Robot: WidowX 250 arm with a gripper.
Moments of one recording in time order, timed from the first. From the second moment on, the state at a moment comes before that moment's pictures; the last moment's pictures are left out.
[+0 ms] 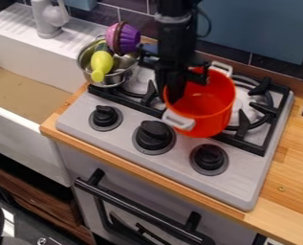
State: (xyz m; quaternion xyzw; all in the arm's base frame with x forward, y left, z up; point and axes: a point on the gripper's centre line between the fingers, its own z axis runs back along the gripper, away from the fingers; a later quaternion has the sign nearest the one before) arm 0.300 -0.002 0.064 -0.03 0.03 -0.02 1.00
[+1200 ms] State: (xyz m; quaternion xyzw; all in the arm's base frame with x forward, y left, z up) arm 0.308 0.008 0.068 -0.03 0.02 -0.20 0.98
